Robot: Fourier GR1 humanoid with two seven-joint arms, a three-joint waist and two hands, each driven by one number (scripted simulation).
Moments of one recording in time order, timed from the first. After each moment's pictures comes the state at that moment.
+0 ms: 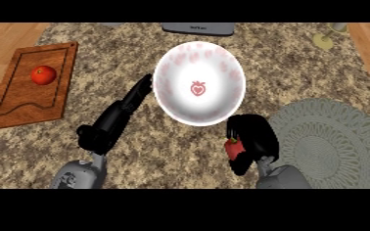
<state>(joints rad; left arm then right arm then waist) -0.16 0.10 -0.20 -1.57 0.00 -0.17 0.07 -0.15 -0.09 0.38 -1.50 1.03 0.24 0.42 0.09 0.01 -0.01</state>
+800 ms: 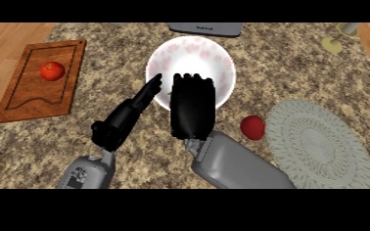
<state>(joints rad) -0.19 0.07 -0.23 -1.53 -0.01 -0.17 0.08 -0.73 -0.01 0.72 -1.39 1.07 0.03 1.08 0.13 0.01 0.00</state>
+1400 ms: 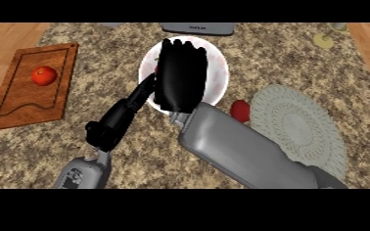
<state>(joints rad) -0.18 0.08 -0.21 -1.54 -0.01 -0.17 0.07 -0.98 -0.01 0.68 -1.25 1.05 -0.14 1.17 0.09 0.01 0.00</state>
